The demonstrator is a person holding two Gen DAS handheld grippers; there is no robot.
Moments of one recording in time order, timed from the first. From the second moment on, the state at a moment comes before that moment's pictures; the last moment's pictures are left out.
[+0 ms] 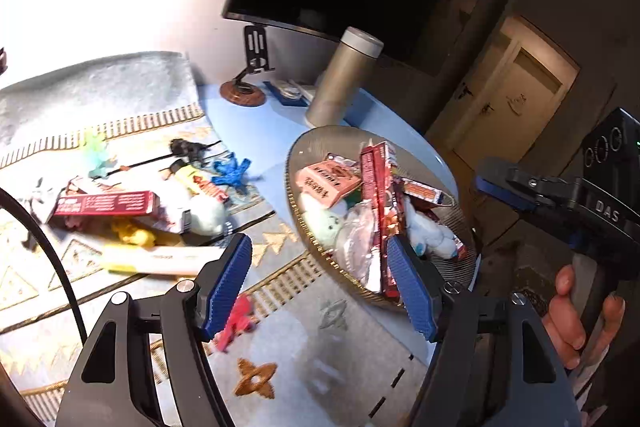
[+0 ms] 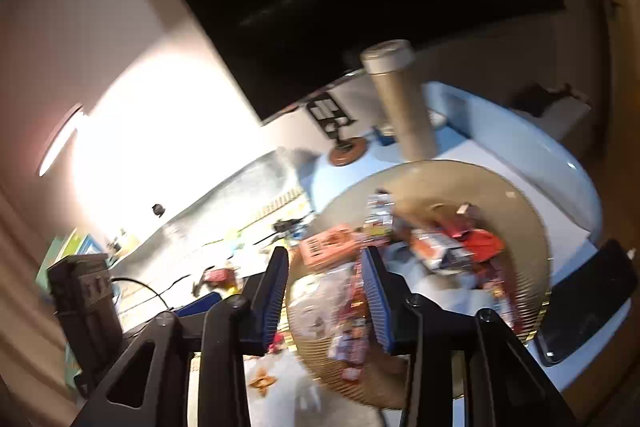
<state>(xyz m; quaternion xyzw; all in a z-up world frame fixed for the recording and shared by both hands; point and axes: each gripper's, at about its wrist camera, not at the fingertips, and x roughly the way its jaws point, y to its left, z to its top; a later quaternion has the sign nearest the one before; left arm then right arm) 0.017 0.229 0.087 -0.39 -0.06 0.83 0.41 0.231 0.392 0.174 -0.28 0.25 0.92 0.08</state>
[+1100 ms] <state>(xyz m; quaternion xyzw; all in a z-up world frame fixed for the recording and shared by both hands) -0.150 0.085 0.001 -0.44 -0.08 0.87 0.22 0.136 0.230 0.023 -0.42 0.15 0.89 -0.05</state>
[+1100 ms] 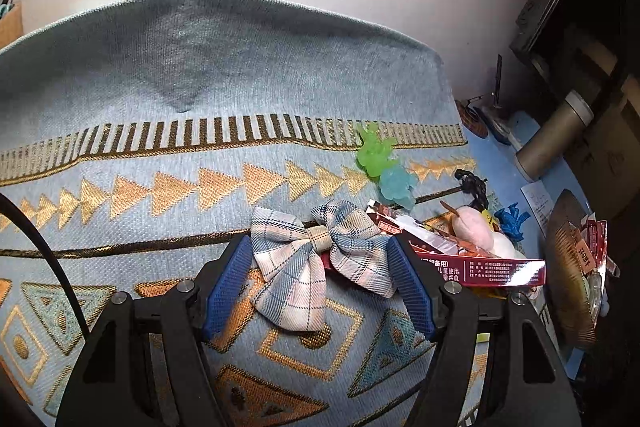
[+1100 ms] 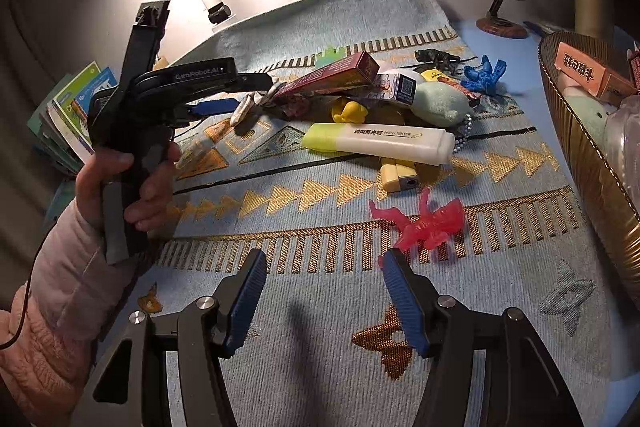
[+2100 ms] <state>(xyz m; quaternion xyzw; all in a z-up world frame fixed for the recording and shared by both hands) -0.035 0.001 0.018 -0.38 -0.10 0.90 0.17 0.142 0.254 0.030 -0.42 0.15 0.89 0.06</state>
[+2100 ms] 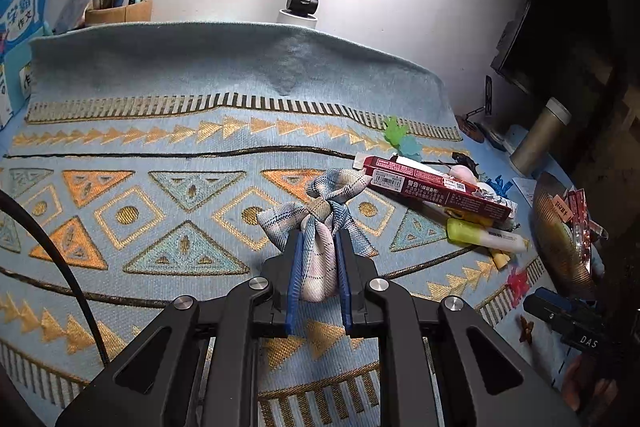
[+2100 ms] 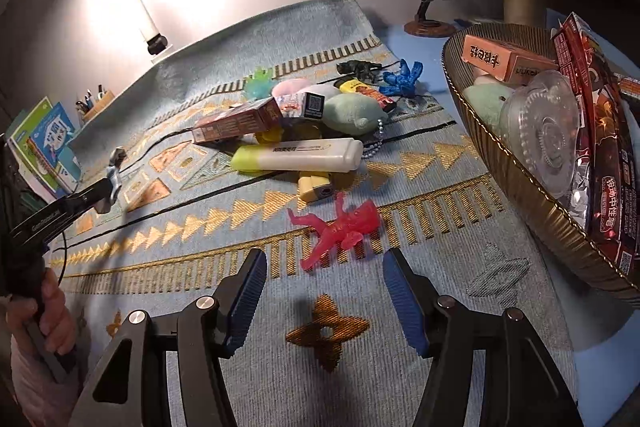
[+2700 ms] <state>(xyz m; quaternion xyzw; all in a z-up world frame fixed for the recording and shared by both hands) -0.029 0.008 0.010 -0.38 -0.08 0.90 0.17 0.120 0.242 0.026 -0.45 0.08 0.88 0.09</state>
